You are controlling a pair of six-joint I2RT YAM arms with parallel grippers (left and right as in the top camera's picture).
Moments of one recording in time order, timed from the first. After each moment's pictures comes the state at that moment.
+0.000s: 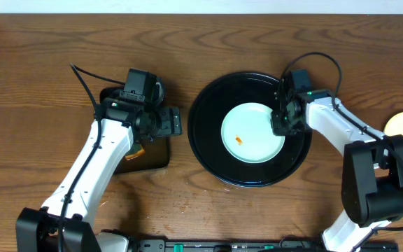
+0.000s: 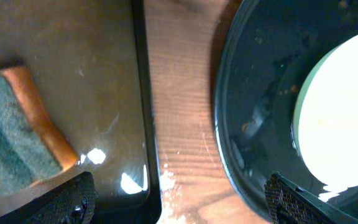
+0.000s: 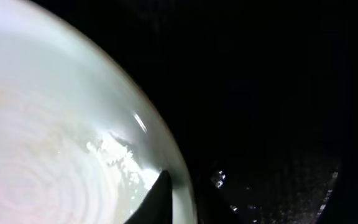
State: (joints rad) left arm -0.23 1.48 1.10 -0.86 0.17 -0.35; right arm 0.20 1.86 1.12 -0.66 -0.05 0.14
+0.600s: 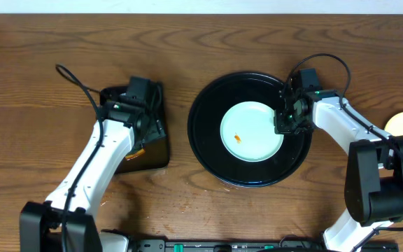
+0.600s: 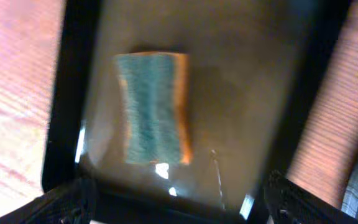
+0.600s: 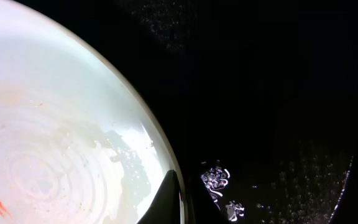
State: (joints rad) left arm -0.22 1.50 1.04 -0.92 -0.24 -0.59; right arm 0.15 1.86 1.12 -0.66 -0.14 0.17
